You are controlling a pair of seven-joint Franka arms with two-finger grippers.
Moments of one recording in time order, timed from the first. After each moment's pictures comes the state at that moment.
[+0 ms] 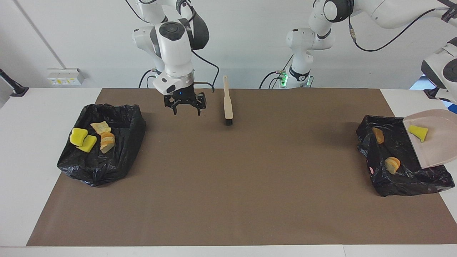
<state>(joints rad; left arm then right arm) -0.09 0.33 0.46 -1.52 0.89 2.11 1.72 0.14 -0.04 0.19 -1.89 -0.03 1.88 0.40</state>
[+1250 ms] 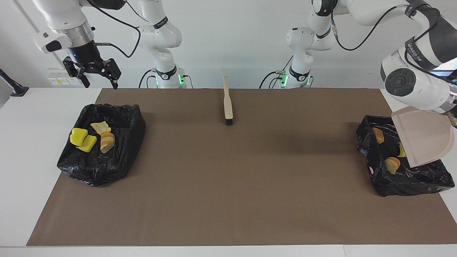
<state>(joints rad) -0.21 0.27 0.22 -1.50 1.06 1.72 1.57 -0.07 -0.10 -0.03 -1.64 -0.03 1.58 -0.03</state>
